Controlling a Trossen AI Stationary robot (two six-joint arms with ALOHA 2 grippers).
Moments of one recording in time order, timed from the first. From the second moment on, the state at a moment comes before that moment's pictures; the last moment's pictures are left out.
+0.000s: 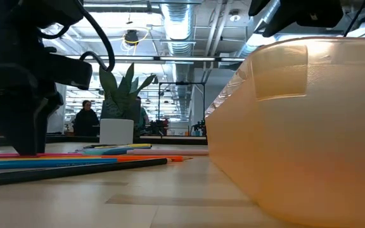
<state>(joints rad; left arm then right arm) -0.46 1.63 0.79 -0.61 -0.15 -0.85 0.49 1.56 1.30 -0.80 0.37 1.25</state>
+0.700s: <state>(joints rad) -0.46 1.50 0.87 -0.63 -0.20 -0.95 0.49 1.56 1.30 -0.62 0.39 1.13</state>
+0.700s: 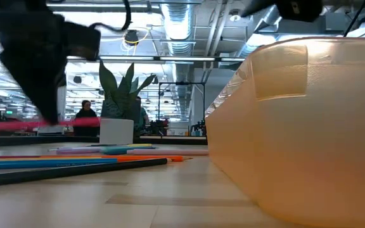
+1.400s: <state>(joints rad) -0.60 1.16 0.94 -0.10 -0.83 -0.82 0.35 1.56 1.30 0.03 0.47 0.73</state>
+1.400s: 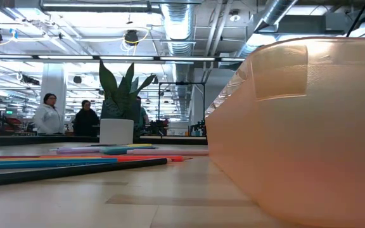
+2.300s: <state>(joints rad) -0.54 1.21 0.94 0.17 -0.80 -0.70 0.29 1.56 1.30 0.14 0.38 0.58</state>
